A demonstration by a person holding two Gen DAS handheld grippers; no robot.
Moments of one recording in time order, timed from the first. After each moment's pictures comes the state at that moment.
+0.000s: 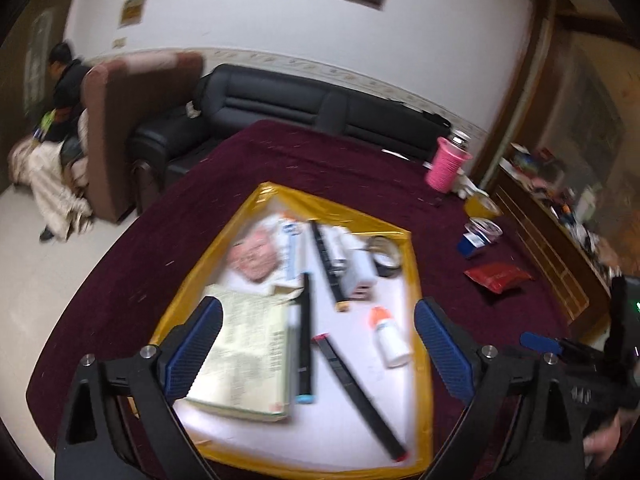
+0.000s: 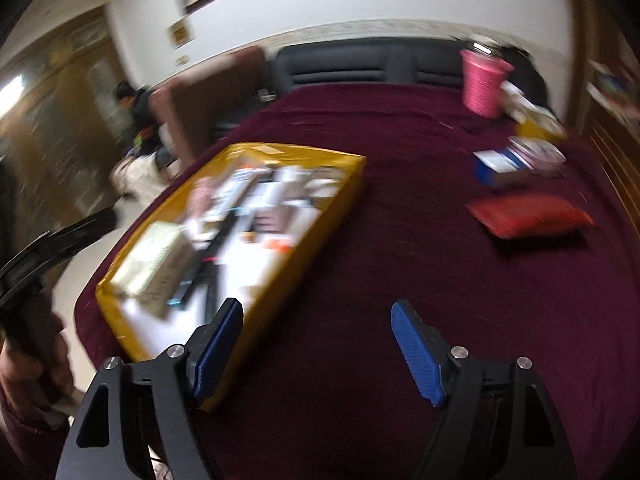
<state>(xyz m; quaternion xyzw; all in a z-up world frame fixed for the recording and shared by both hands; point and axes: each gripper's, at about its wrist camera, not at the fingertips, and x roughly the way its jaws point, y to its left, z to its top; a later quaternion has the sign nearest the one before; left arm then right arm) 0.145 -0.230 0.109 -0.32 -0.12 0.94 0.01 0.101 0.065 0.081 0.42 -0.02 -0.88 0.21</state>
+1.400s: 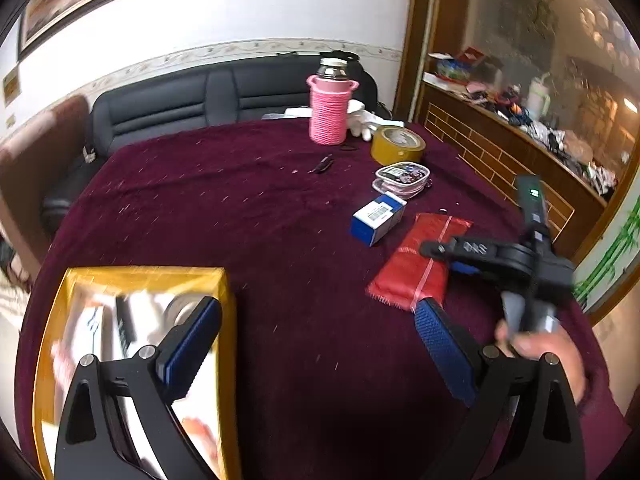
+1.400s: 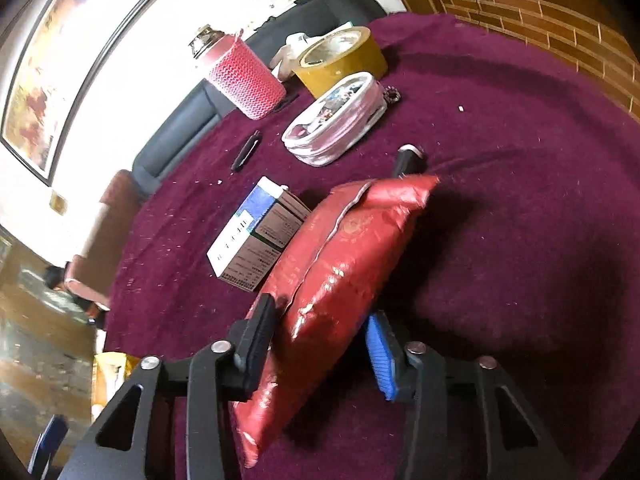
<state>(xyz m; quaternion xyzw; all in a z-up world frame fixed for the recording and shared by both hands) -0.008 -0.023 0.106 -0.37 0.03 0.92 0.14 -0.086 0.238 0.013 0.43 -0.29 -0.85 0.07</state>
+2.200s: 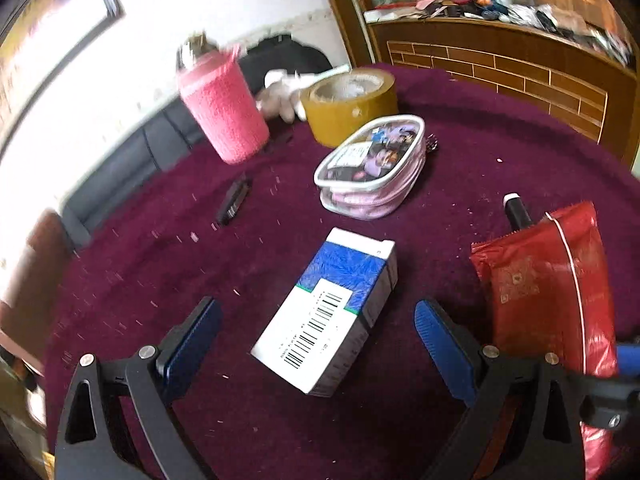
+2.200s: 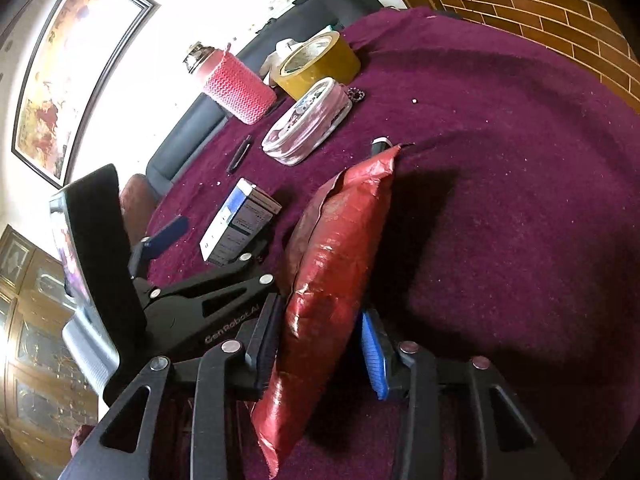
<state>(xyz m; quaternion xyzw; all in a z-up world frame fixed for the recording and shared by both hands) -0.158 0.126 0.013 -0.37 0.22 0.89 0.15 -0.060 0.271 0.009 0.43 -0.30 -0.85 0.08</state>
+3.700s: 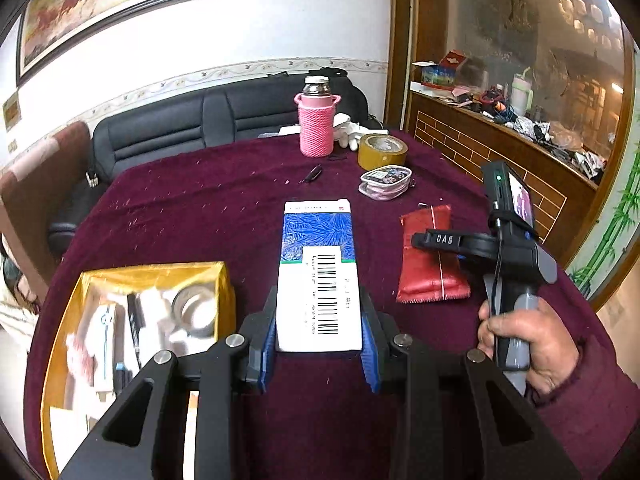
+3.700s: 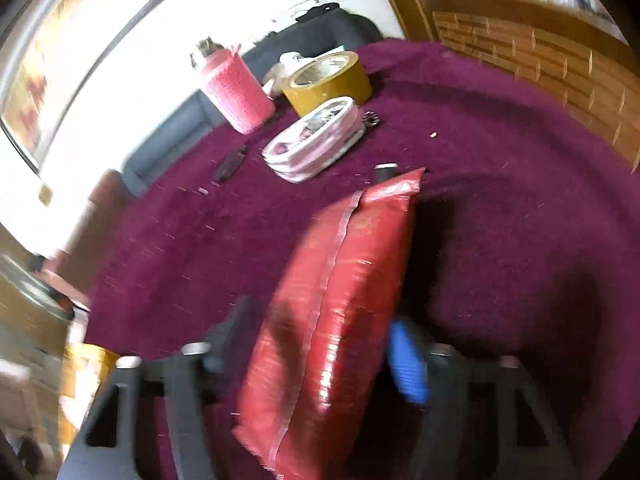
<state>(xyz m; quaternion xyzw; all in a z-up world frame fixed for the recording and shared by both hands) 0.050 -0.028 0.112 -0.34 0.04 0.93 0.14 -0.072 0.231 0.020 0.41 -0.22 -0.88 0.02</state>
